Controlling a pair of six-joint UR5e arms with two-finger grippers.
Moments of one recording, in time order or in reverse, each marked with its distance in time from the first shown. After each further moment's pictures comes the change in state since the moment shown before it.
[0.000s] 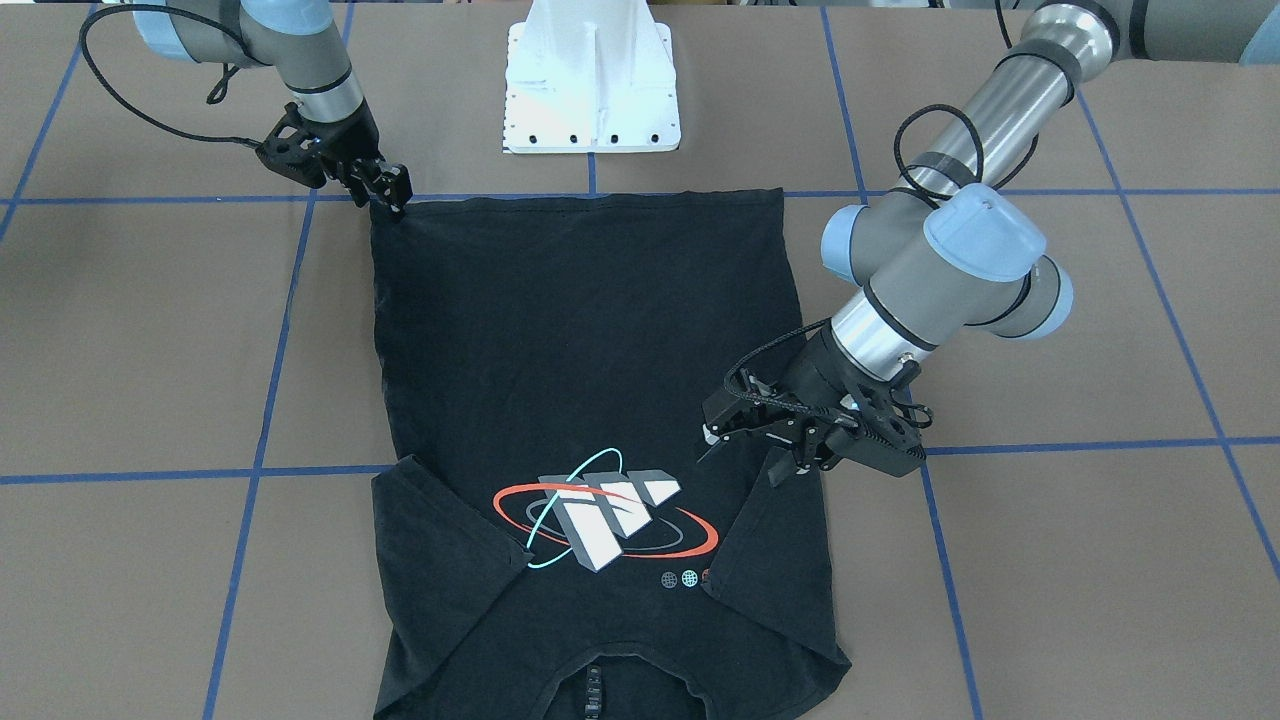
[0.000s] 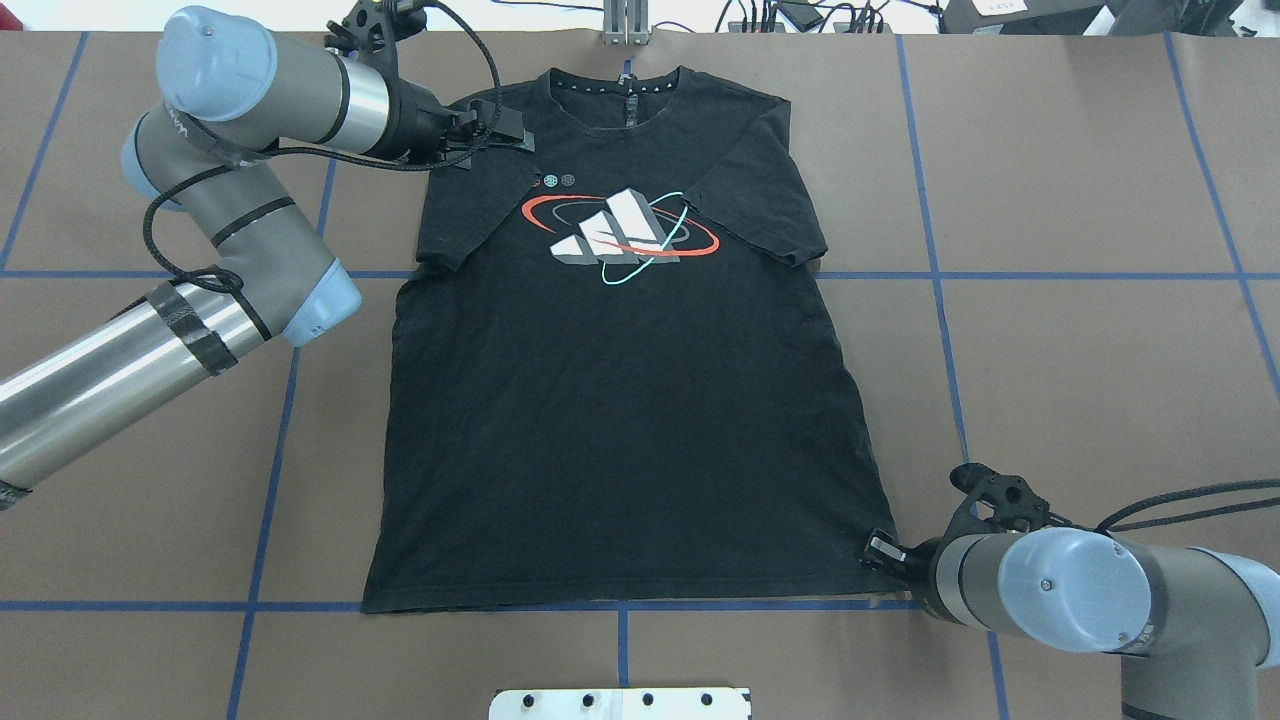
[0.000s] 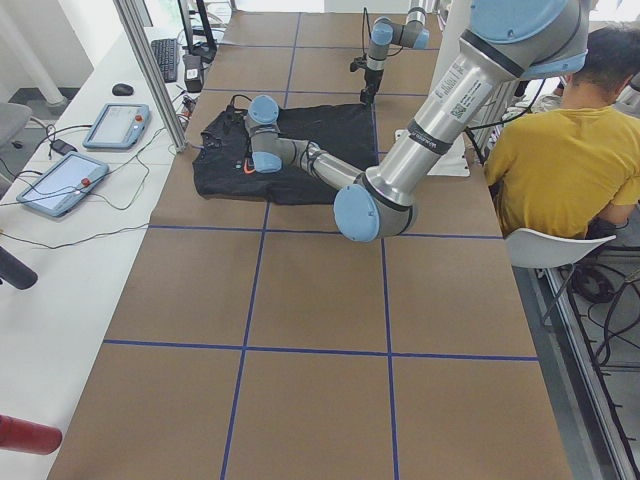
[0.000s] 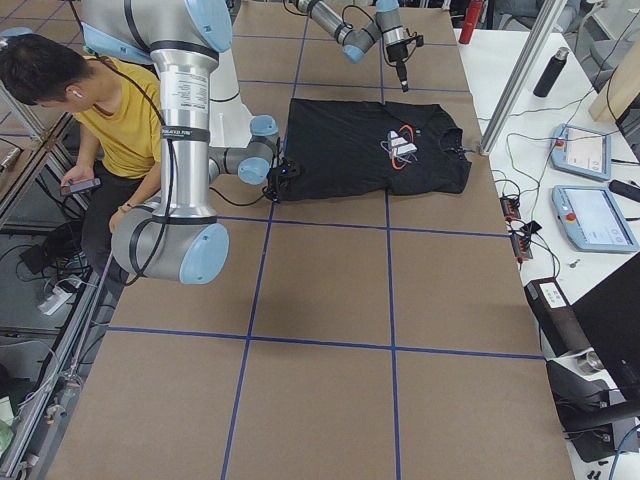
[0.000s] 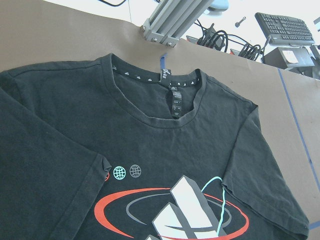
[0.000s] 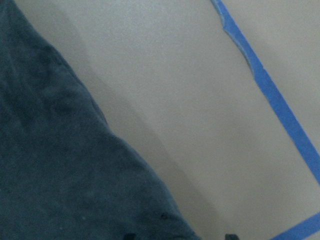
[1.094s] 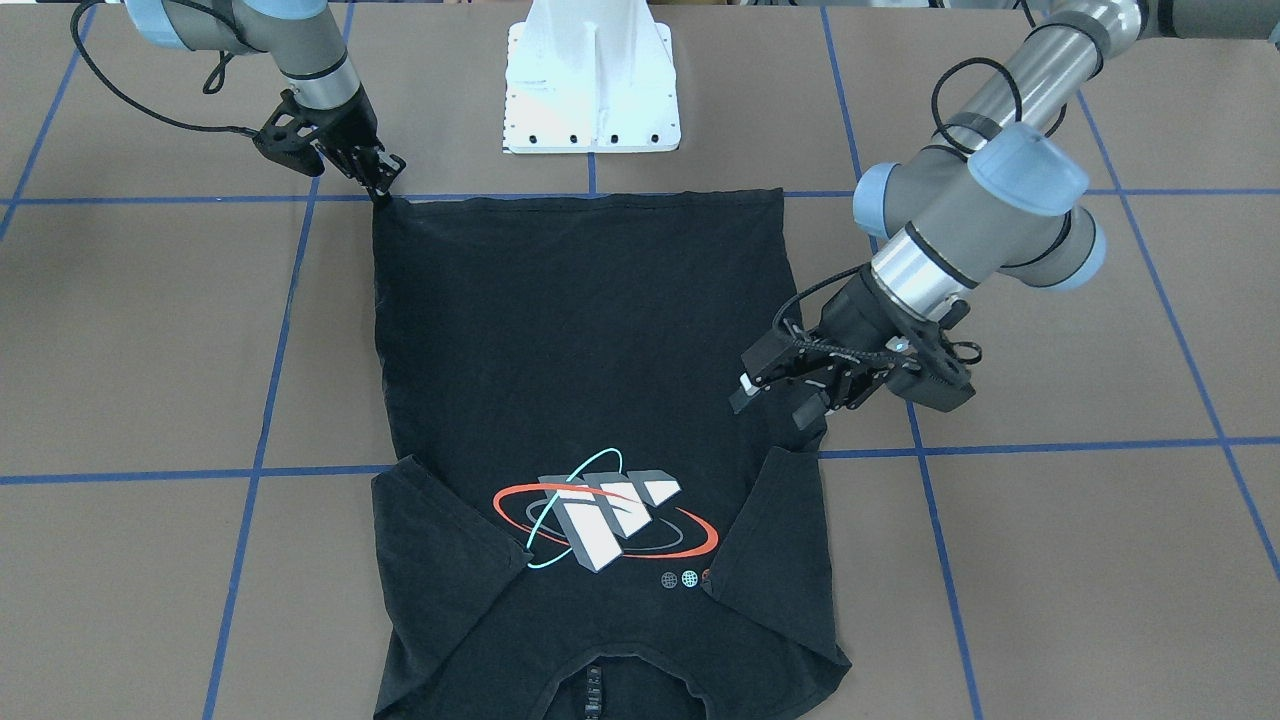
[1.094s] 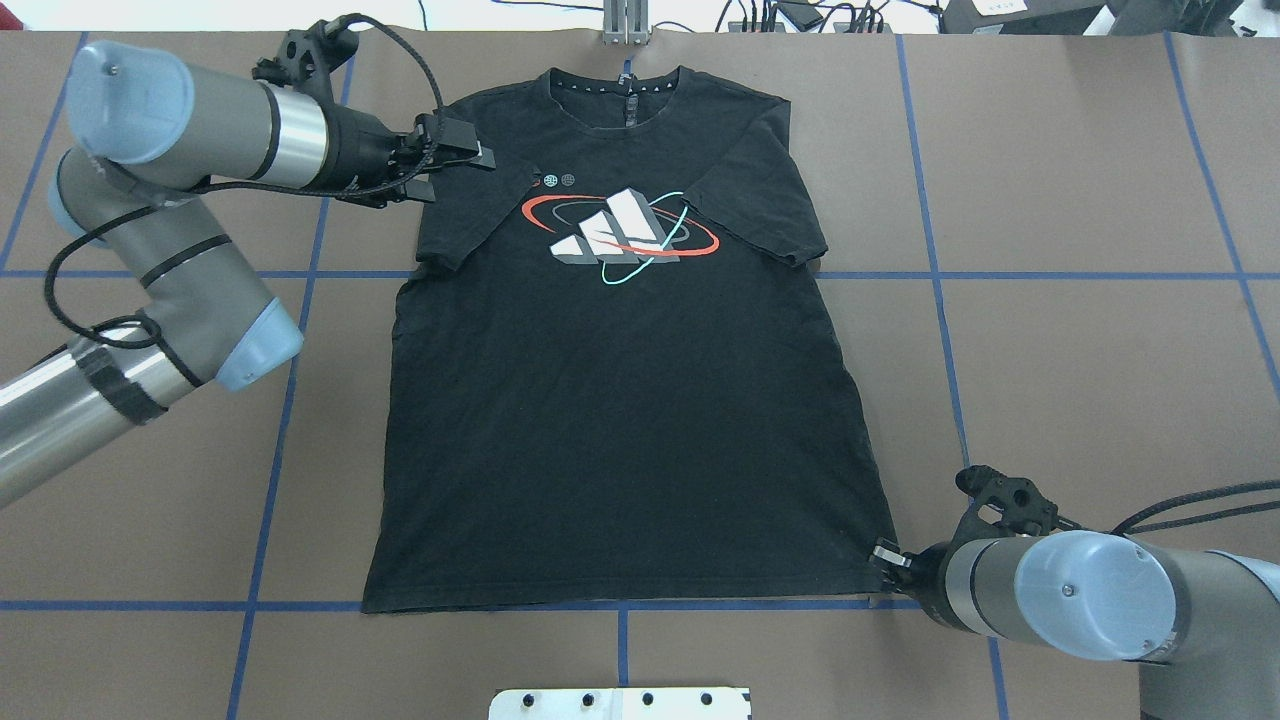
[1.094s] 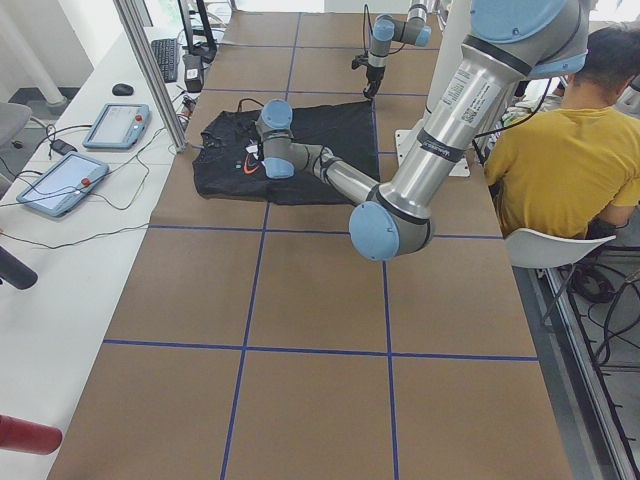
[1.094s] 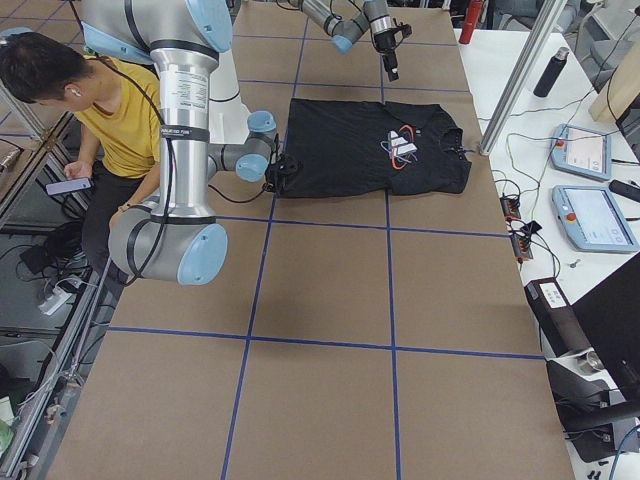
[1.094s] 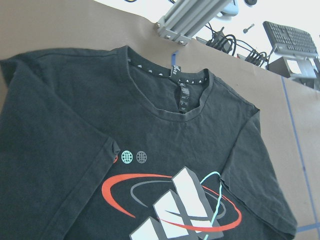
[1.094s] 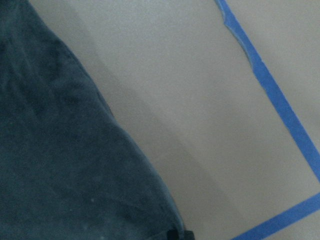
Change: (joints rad) left arm 0.013 0.198 -0.259 0.026 0.008 -0.231; right arm -0.005 -0.026 0.059 -0.005 0.015 -0.004
